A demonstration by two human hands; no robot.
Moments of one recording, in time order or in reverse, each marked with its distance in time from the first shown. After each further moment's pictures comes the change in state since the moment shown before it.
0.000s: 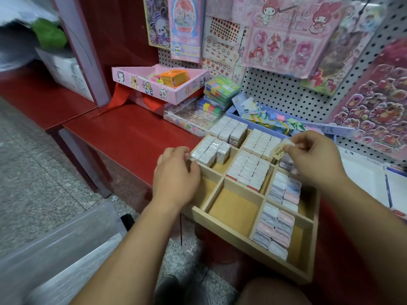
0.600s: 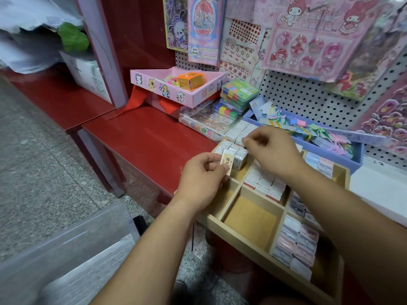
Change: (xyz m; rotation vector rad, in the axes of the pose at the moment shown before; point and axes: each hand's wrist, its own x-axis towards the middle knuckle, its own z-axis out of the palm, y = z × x) left_hand 0.005 0.018 0.008 -0.811 -0.192 -0.285; right_hand 0.012 -0.061 0.082 -0.002 -0.269 -0.232
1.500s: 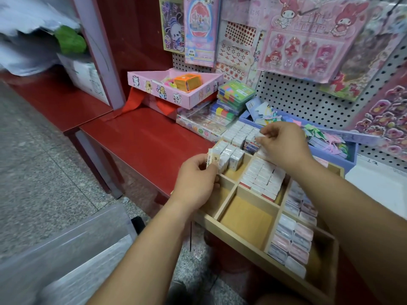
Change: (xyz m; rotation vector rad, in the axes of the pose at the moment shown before) left_hand -0.002 0.002 -0.001 0.041 0.026 0.011; right_hand 0.020 0.026 -0.017 -0.094 0.134 0.083
